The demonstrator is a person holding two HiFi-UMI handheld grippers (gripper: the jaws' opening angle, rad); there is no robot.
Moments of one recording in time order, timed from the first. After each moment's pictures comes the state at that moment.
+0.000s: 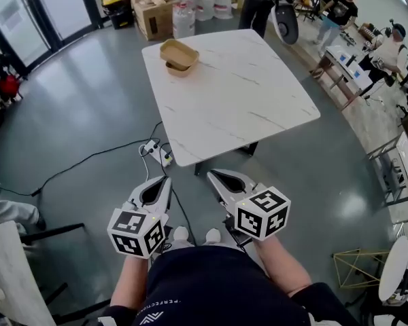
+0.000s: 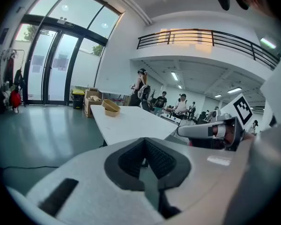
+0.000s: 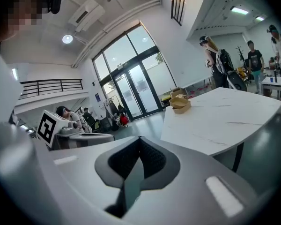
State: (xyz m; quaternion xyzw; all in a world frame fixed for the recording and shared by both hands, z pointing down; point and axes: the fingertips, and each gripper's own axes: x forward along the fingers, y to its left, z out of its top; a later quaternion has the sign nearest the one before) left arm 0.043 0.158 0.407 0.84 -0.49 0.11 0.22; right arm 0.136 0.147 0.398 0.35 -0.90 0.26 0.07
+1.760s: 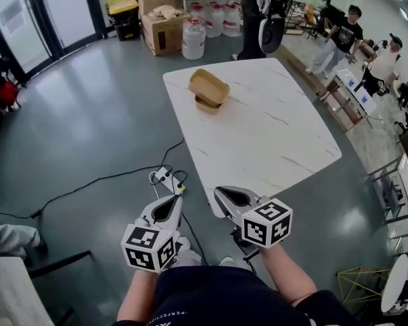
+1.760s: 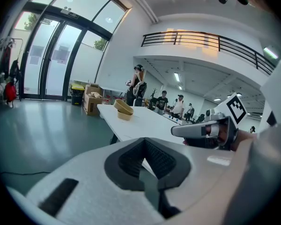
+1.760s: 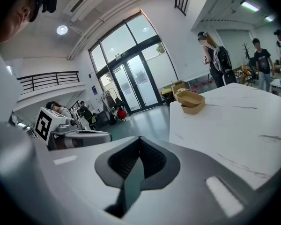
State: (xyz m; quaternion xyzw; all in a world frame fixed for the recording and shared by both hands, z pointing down) left arm -0.078 0.030 0.423 0.84 -0.47 0.10 0.24; right arm 0.008 0.010 0.418 0.34 -0.89 0.27 0.11
